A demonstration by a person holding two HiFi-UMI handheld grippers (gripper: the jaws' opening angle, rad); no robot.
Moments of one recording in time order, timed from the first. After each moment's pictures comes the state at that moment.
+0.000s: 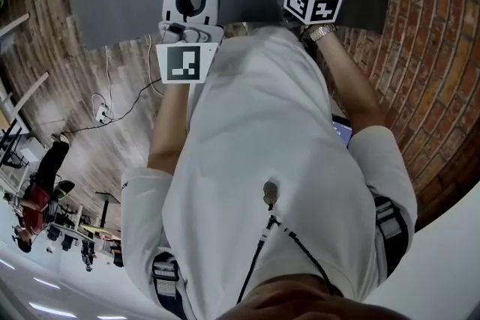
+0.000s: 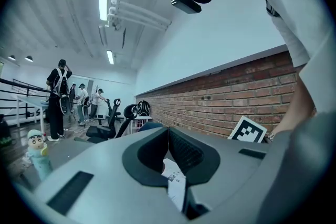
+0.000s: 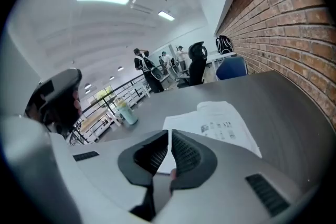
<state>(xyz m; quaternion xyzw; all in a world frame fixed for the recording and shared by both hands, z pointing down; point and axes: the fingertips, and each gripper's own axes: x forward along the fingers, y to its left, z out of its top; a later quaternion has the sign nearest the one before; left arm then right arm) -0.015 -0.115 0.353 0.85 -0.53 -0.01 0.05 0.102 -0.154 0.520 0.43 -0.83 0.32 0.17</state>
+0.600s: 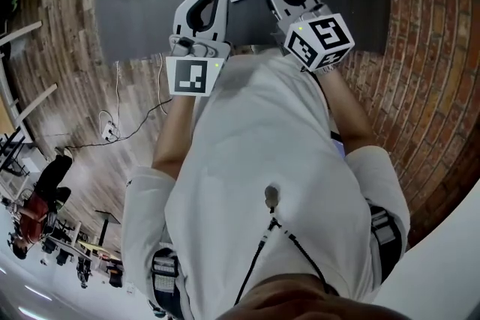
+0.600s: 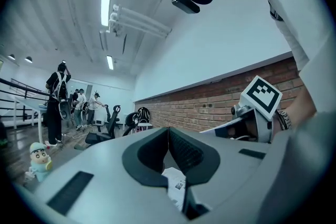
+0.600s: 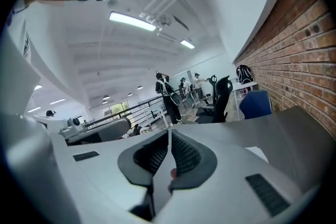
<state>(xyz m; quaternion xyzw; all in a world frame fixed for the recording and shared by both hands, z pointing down) -0.061 -0.119 0.313 0.85 -0.52 -0.04 0.04 0.008 -0.146 0.354 0.39 -0.90 0.21 0.06</state>
